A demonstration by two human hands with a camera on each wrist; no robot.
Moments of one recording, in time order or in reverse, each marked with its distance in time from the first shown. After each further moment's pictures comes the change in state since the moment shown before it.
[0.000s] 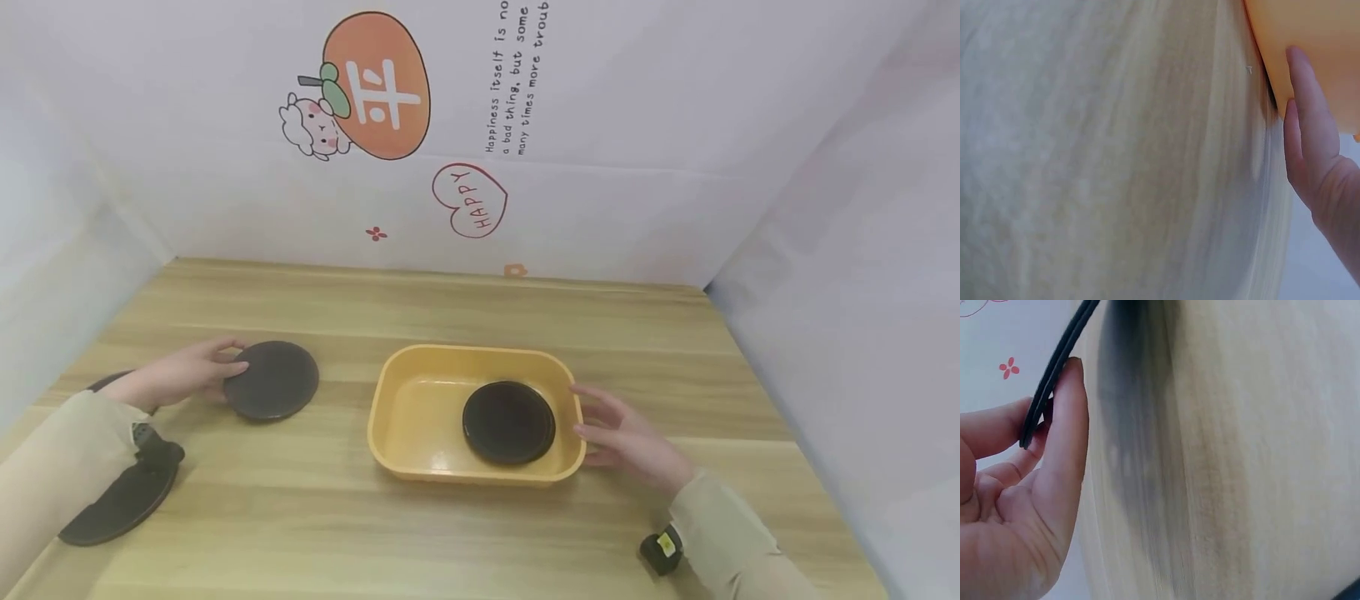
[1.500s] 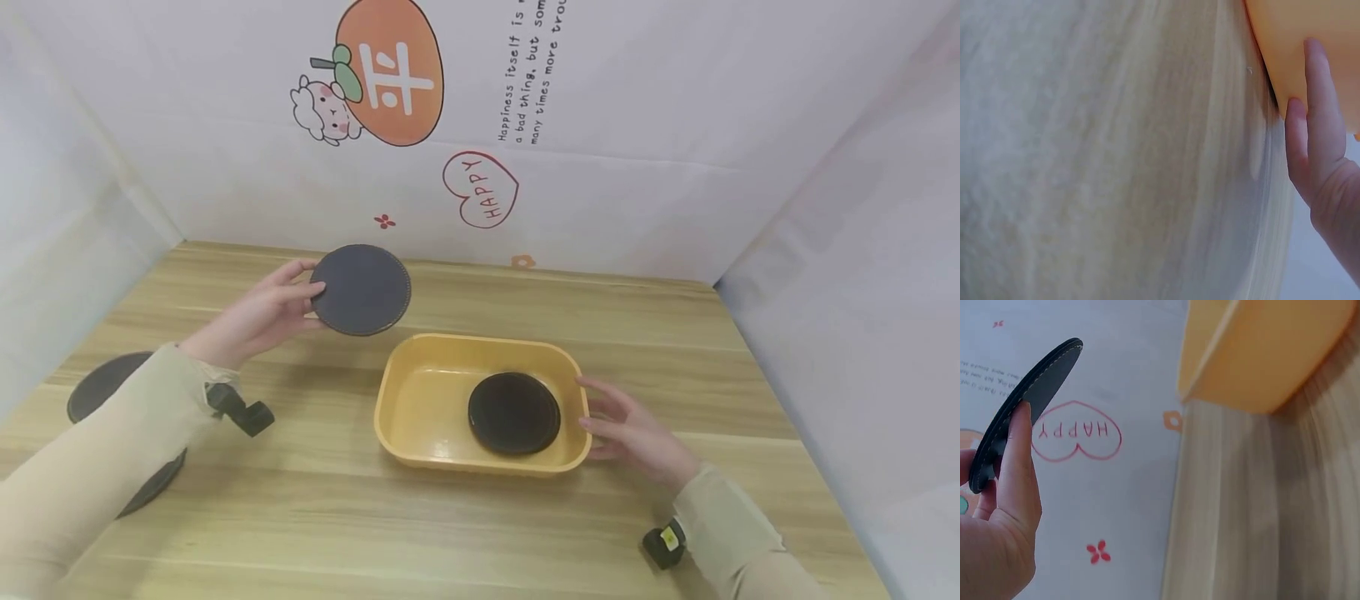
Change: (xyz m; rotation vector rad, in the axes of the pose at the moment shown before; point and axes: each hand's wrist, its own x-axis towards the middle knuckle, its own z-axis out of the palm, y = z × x) left_hand 0.019 0.107 0.058 -0.715 0.006 0.324; right_hand 0.006 0.001 0.005 -0.026 0.043 0.034
